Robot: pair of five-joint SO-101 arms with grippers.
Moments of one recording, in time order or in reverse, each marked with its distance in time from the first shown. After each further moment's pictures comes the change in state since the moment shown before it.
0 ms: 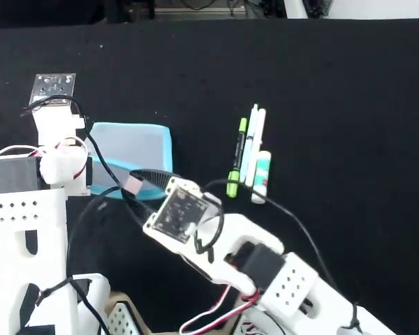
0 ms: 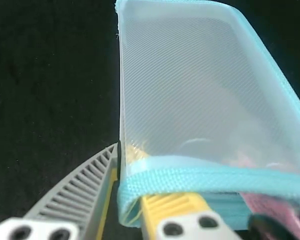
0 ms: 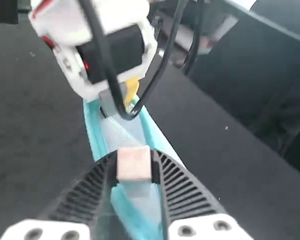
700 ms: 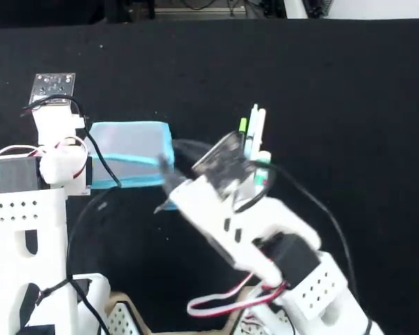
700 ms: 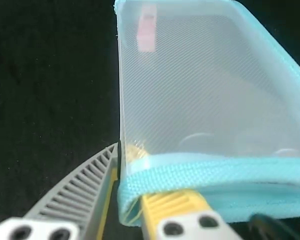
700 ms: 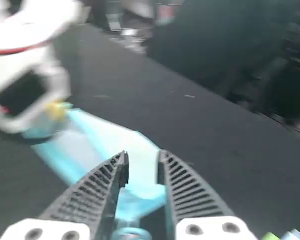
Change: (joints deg) left arm 0.0 0.0 0.0 -0.2 0.0; right arm 14.7 0.1 -15.6 18.6 -11.0
